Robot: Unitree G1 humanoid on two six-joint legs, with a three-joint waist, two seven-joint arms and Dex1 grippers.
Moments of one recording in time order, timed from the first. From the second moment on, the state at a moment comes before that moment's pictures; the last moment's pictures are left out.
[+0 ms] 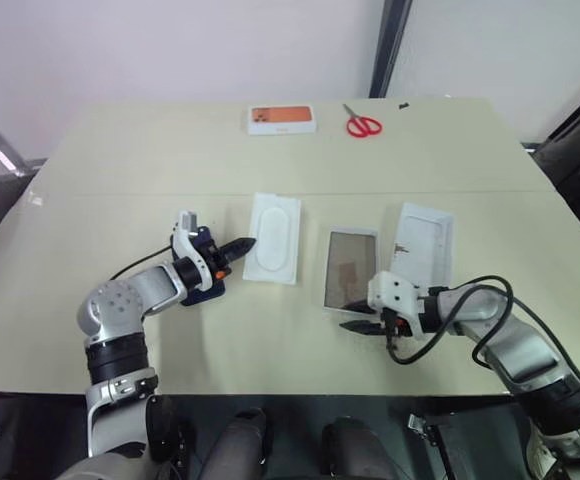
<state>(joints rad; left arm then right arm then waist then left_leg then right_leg) -0.53 0.18 0.48 0.08 -0.89 1.26 -0.32 -0.26 -0.76 0.26 -0.18 0.20 0.33 1.07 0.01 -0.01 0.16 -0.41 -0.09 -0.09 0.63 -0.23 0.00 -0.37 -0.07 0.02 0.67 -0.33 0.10</state>
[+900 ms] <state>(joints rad) -0.55 0.07 0.50 0.04 -1.13 1.27 -0.04 -0.40 -0.58 0.31 -0.06 0.11 0.23 1.03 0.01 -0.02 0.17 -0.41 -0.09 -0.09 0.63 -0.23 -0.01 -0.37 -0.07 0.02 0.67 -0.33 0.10</state>
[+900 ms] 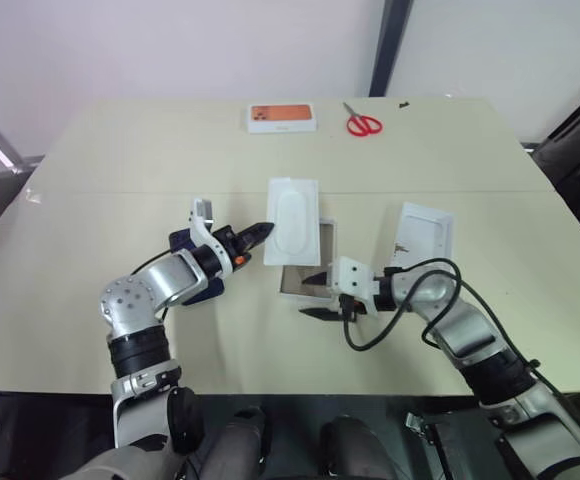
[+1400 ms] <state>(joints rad) -0.47 0.07 0.34 0.00 -1.08 1.23 -0.07 -0.30 -0.75 0.07 -0.06 0.17 0.24 1.02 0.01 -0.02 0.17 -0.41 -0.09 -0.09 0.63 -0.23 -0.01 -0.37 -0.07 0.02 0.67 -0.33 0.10</state>
